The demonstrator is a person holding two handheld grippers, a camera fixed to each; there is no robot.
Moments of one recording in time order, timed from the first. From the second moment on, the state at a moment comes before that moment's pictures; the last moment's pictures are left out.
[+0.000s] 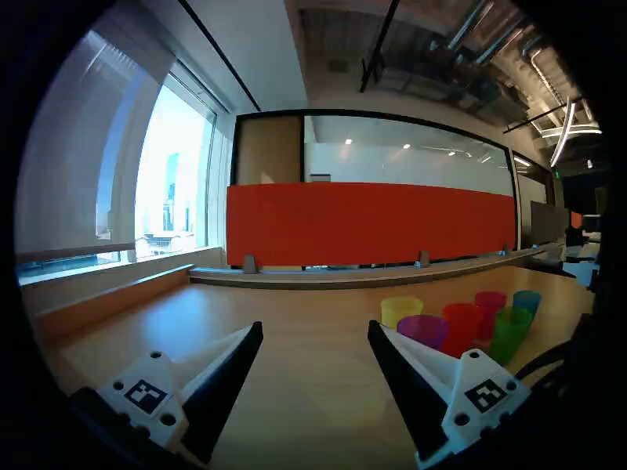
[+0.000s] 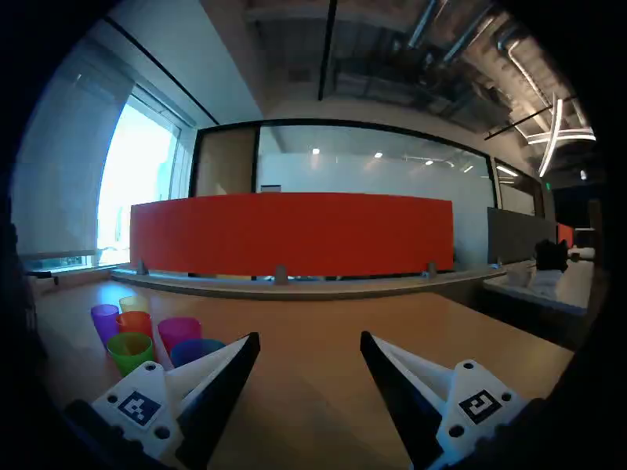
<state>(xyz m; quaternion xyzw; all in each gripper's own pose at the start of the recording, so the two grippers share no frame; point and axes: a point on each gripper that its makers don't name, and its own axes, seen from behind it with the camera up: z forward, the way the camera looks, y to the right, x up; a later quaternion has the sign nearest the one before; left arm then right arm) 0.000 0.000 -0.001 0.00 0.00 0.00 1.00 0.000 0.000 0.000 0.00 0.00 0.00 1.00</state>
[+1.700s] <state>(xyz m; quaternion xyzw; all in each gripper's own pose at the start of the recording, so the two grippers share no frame) 0.098 -0.006 0.009 -0.03 0.01 0.01 1.00 0.110 -0.007 0.013 0.01 0.00 -0.01 1.00</state>
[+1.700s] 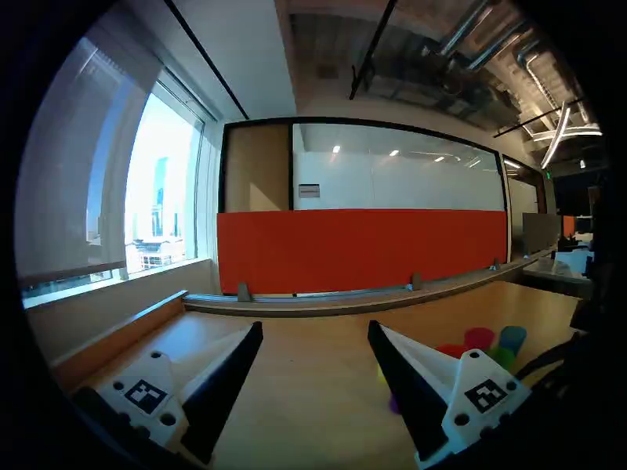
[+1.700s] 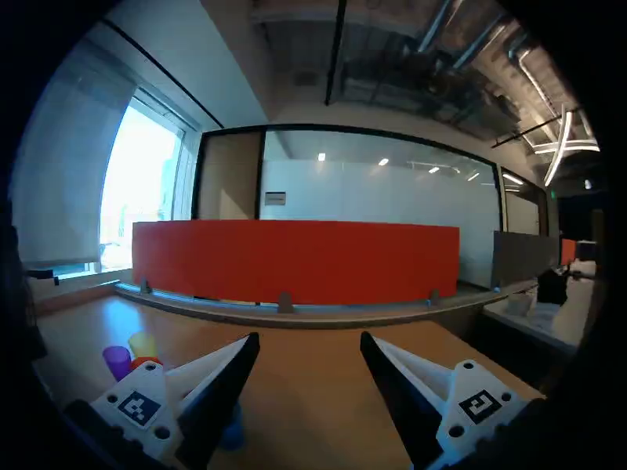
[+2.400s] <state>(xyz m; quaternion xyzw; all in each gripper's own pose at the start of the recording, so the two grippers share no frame) 0.152 0.016 0.021 -0.10 -0.02 0.00 1.00 0.156 -0.012 0.019 0.05 -0.02 -0.01 1.00</state>
